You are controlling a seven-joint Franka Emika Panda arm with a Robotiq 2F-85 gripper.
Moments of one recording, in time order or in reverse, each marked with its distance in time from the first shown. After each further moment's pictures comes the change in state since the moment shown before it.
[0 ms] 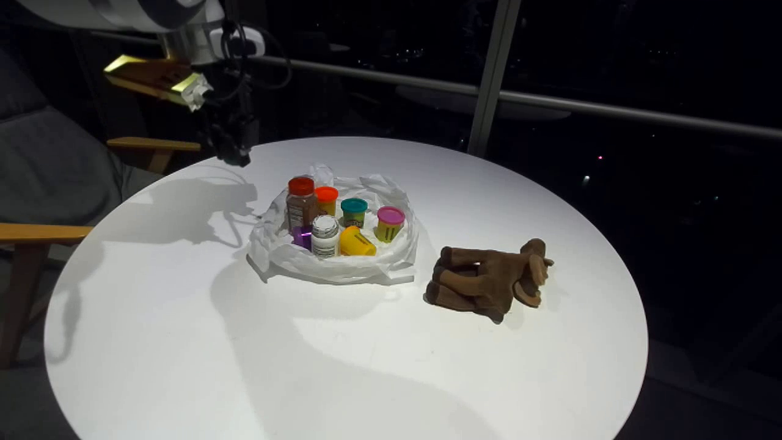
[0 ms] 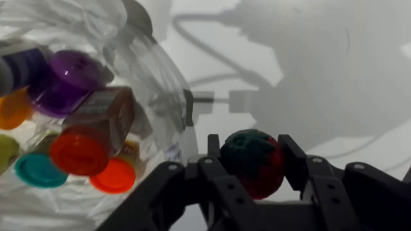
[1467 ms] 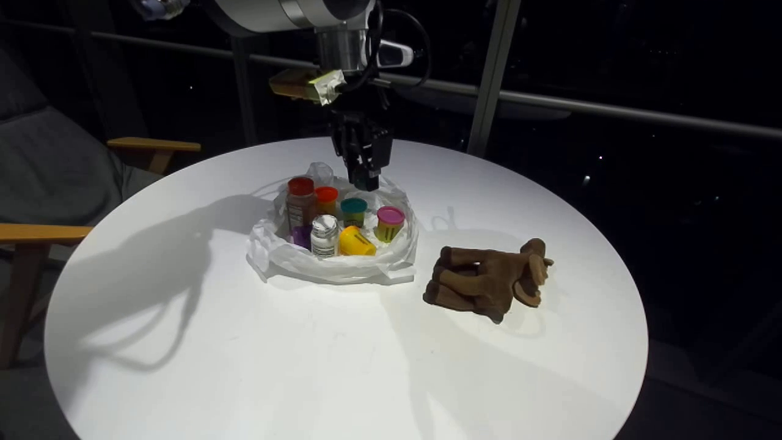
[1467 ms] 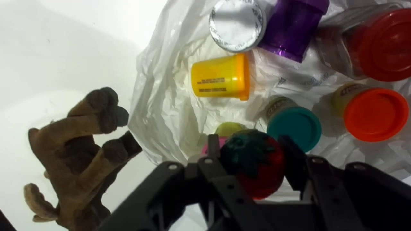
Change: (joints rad) arm -0.163 0.122 -0.169 0.243 -0.034 -0.347 0.171
